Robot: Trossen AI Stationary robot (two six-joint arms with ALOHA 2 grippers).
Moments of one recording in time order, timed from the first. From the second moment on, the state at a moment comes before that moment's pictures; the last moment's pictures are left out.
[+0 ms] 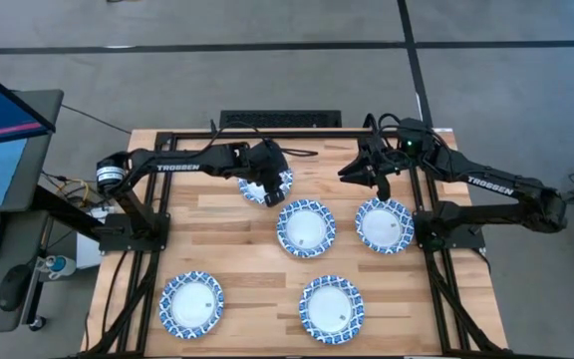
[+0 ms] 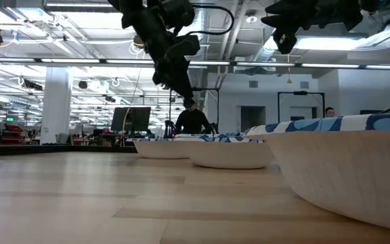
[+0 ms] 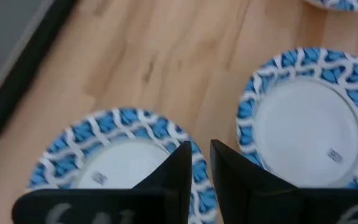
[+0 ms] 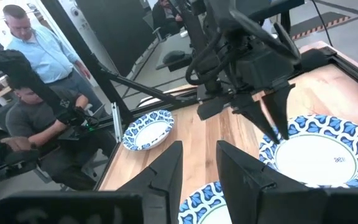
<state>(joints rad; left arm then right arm) 0.27 1.69 1.31 -0.53 -0.04 -0.06 -0.50 0.96 0.77 -0.07 -0.73 0.18</state>
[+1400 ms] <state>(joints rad) 0.25 1.90 1.27 -0.60 0.00 -0.11 -0.43 0.96 0.77 -0.10 -0.73 0.15</state>
